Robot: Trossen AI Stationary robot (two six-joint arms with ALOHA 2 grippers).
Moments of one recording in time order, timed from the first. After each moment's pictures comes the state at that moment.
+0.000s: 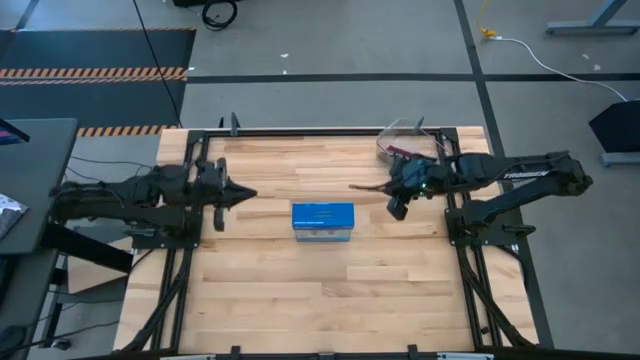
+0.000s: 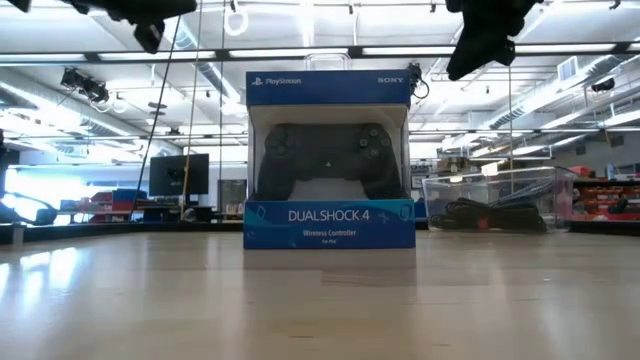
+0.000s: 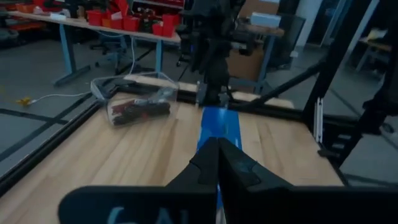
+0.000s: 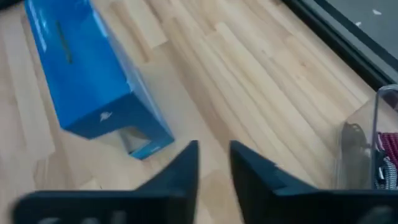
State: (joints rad) left arm 0.05 0.57 0.62 -0.17 -0.05 -0.15; right arm 0.01 1.06 1.04 -0.84 0.28 0.47
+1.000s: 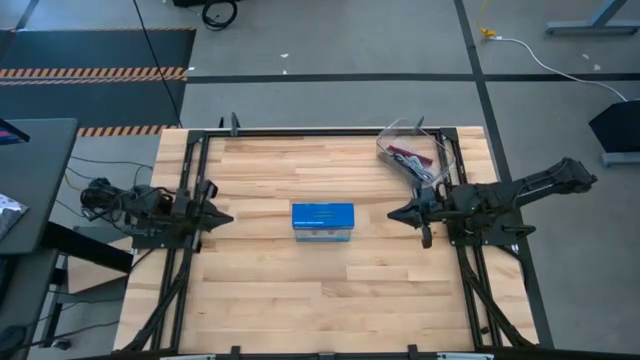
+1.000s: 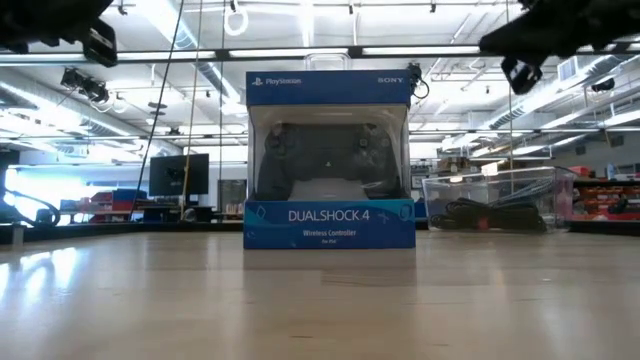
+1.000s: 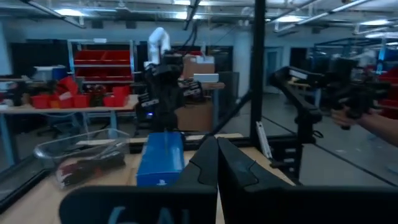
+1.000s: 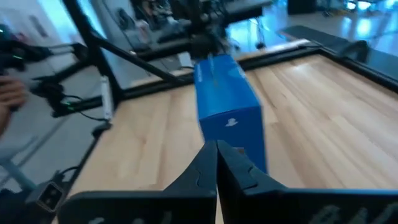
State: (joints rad) left arm -0.35 0.00 0.20 0.01 -0.24 0.04; right arm 0.25 0.57 0.37 0.00 0.23 0.29
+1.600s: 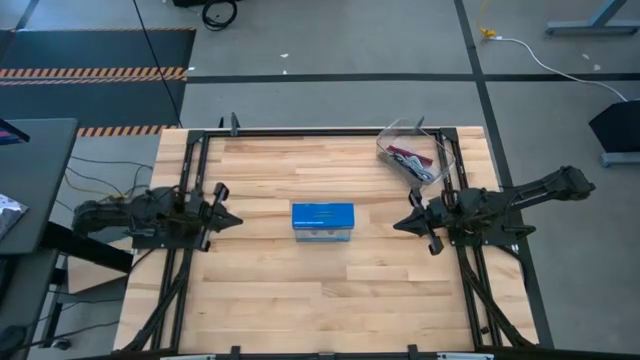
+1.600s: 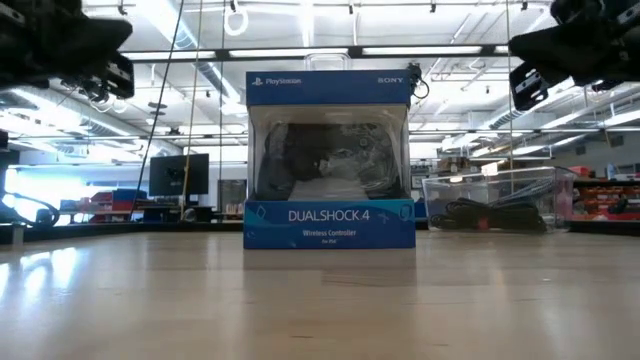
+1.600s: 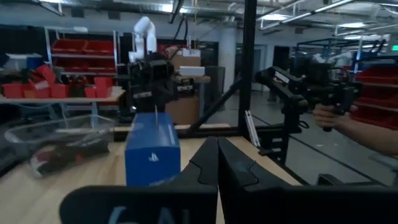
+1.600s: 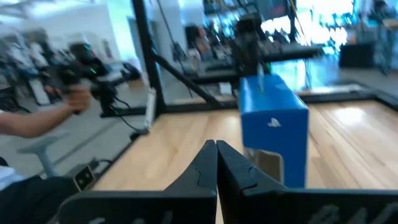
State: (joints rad) left arm -0.04 0.00 0.06 0.13 0.13 -0.05; right arm 0.20 0.41 0.08 0.34 0.01 0.13
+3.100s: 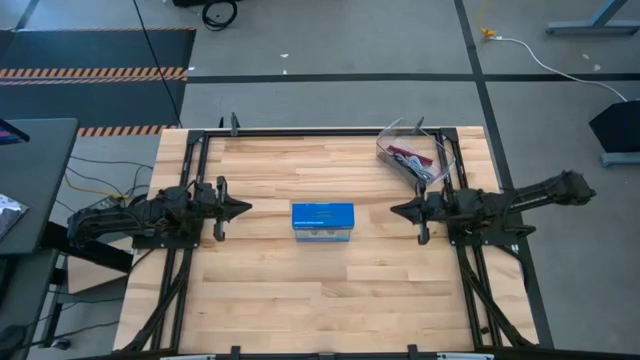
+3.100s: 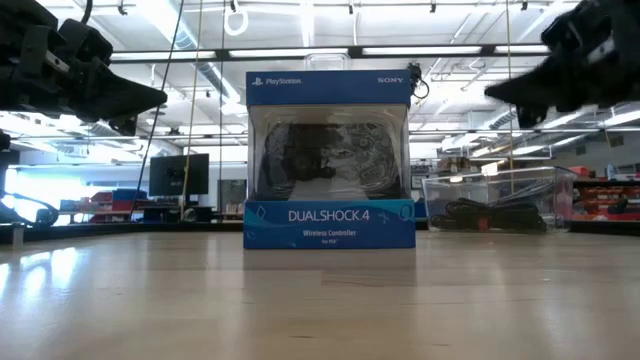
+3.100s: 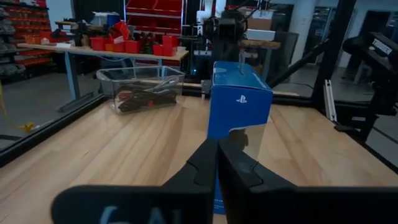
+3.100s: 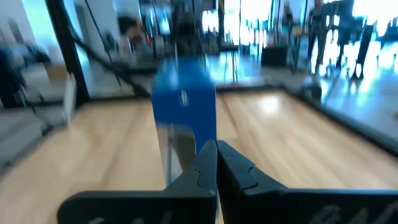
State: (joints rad) left arm 0.10 0.05 0.01 0.03 0.00 -0.07; right arm 0.15 0.39 0.01 0.33 0.23 0.05
